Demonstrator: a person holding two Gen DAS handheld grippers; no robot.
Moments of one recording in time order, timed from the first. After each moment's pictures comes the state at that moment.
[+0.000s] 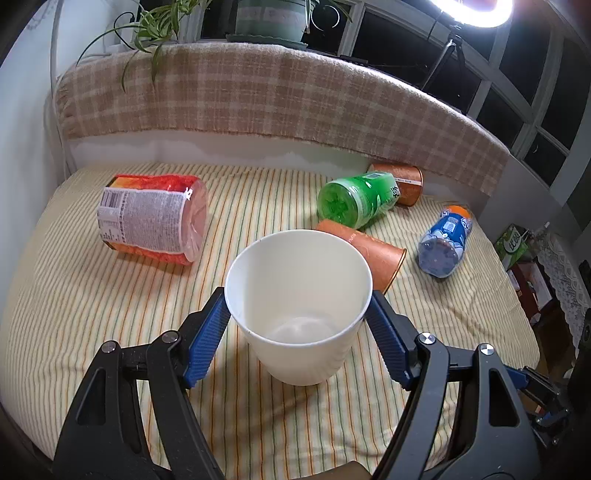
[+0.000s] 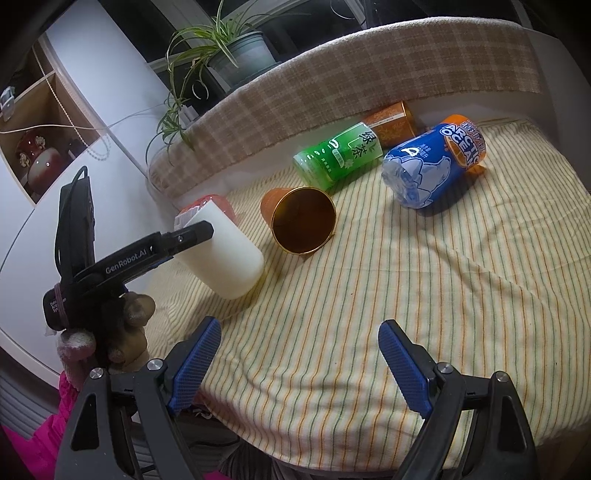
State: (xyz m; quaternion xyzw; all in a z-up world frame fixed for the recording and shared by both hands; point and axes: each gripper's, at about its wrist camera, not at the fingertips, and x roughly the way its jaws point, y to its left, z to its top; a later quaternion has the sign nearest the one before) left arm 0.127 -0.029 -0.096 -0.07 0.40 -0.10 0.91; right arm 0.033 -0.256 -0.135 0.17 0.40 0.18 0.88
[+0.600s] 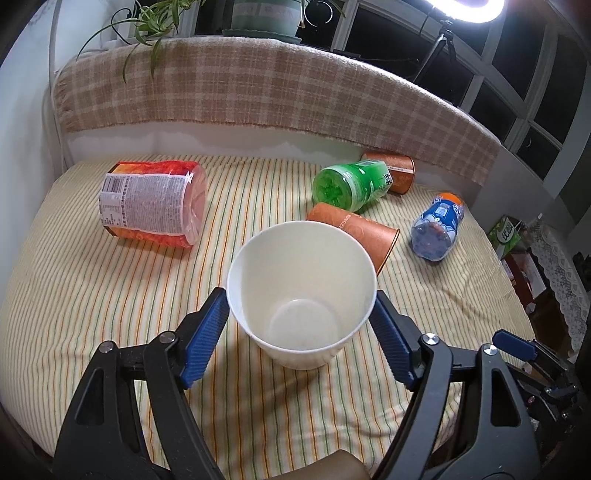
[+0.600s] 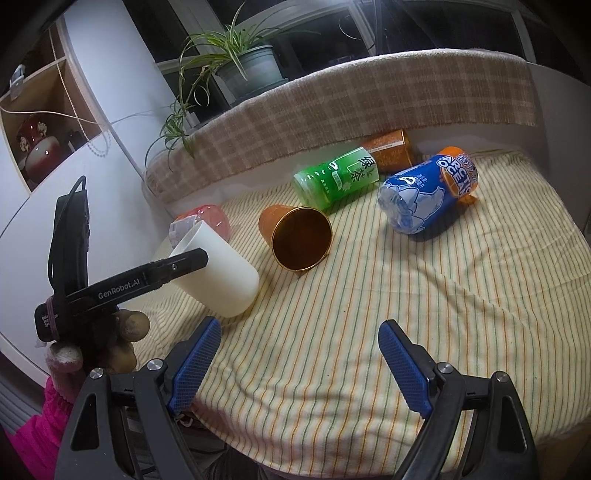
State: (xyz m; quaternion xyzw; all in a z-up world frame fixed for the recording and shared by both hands) left arm 0.111 -0.025 -0.100 -0.07 0.41 -0.12 0.90; right arm 0.026 -0.248 -0.122 0.13 0.37 0.16 0.90
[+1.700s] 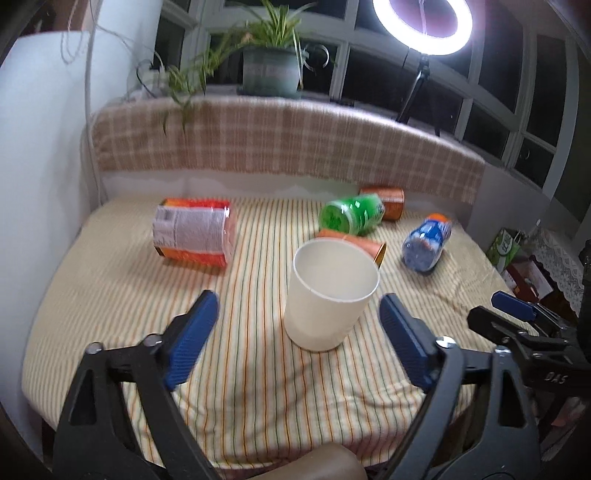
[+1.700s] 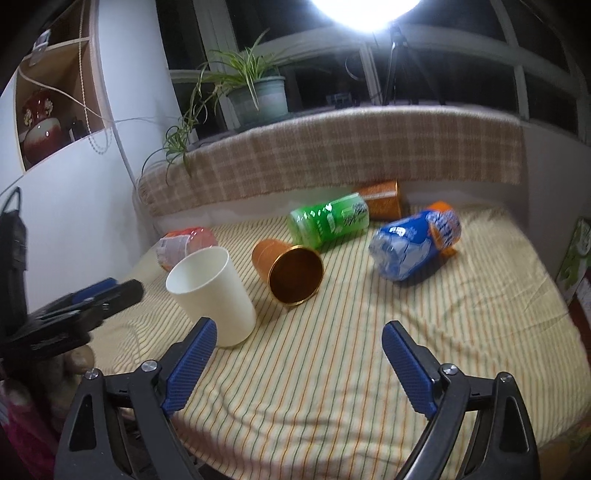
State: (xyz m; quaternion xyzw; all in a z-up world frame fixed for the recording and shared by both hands) left arm 0.041 -0.006 -0.064 -0.05 0.31 -0.10 0.94; right arm 0.011 -0.226 -0.101 0.06 0.30 0.10 0.95
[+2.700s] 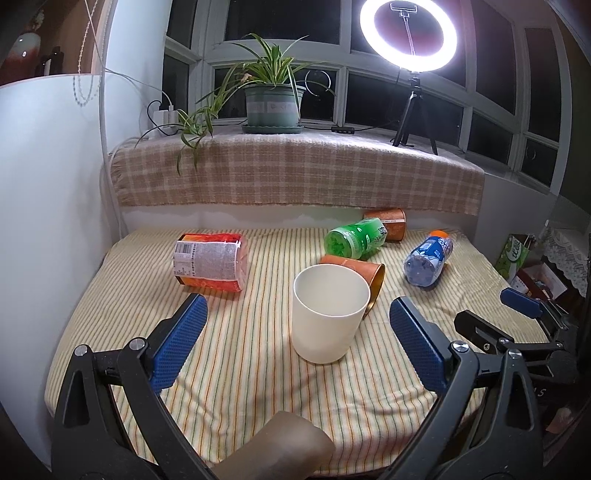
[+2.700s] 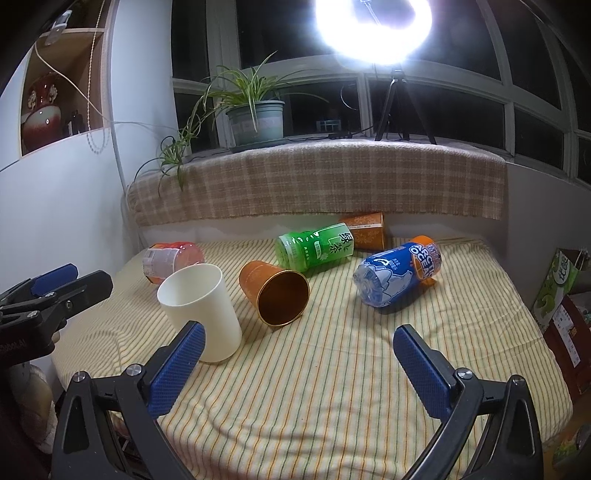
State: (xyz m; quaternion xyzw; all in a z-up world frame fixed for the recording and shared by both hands) left arm 0.017 -0.015 -0.044 -0.02 0.27 -0.07 0.96; right arm 0.000 -0.214 -0.093 0.02 0.25 0.07 0.96
